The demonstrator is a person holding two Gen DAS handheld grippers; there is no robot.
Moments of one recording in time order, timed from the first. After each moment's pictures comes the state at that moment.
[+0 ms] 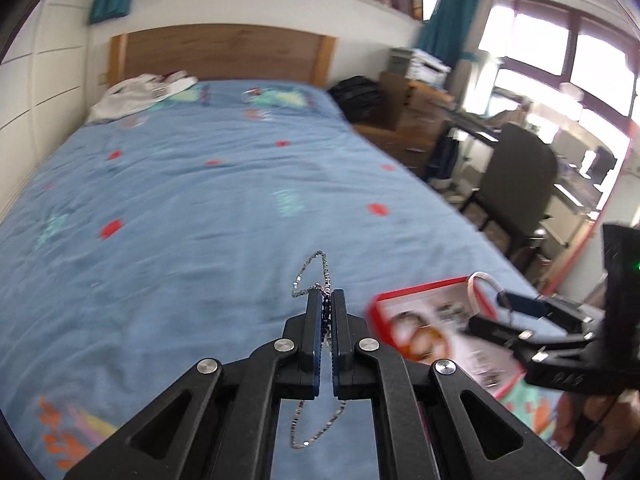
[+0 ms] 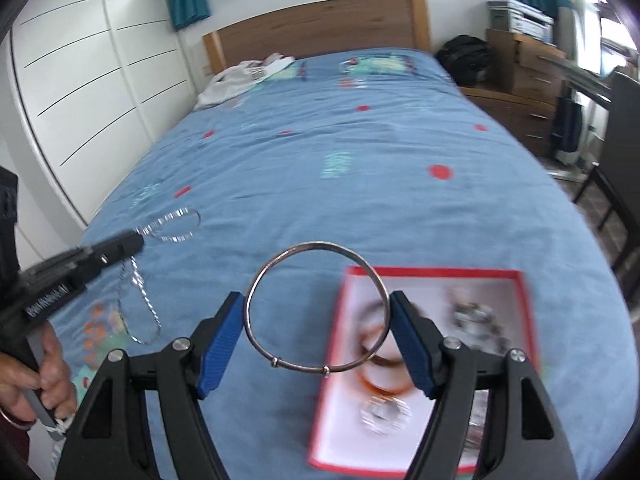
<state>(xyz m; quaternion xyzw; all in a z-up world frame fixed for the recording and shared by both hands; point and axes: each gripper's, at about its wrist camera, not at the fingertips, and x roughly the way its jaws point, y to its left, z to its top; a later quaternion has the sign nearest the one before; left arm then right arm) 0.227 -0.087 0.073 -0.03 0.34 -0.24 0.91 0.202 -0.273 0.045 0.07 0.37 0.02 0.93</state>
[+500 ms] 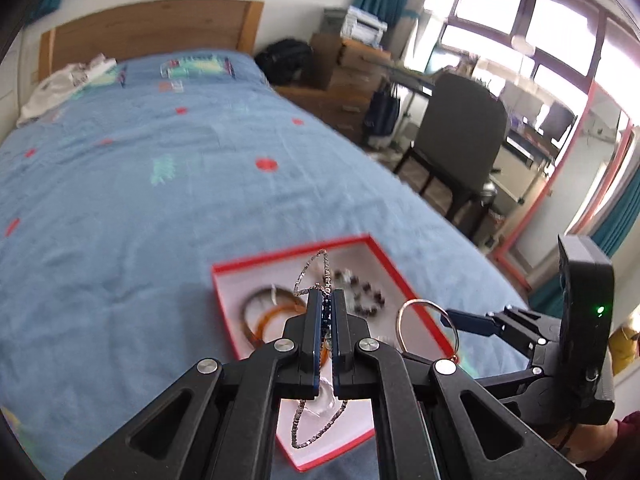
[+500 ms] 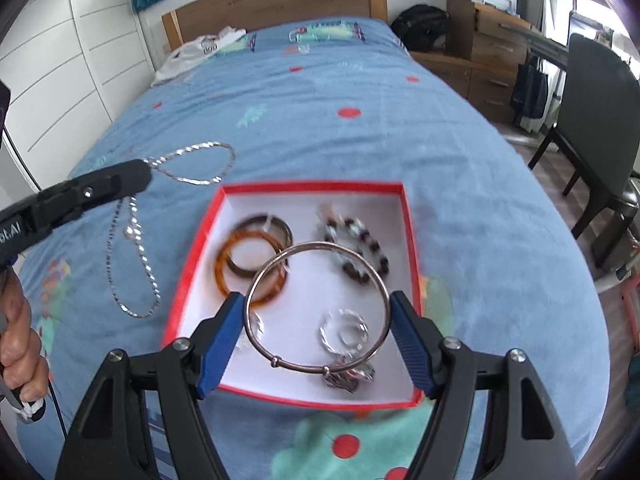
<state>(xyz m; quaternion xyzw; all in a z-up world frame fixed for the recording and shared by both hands) 0.220 -0.230 0.022 0.00 0.39 -0.32 0.86 0.157 -0.368 -0.018 0.07 0.43 -0.02 0.90</state>
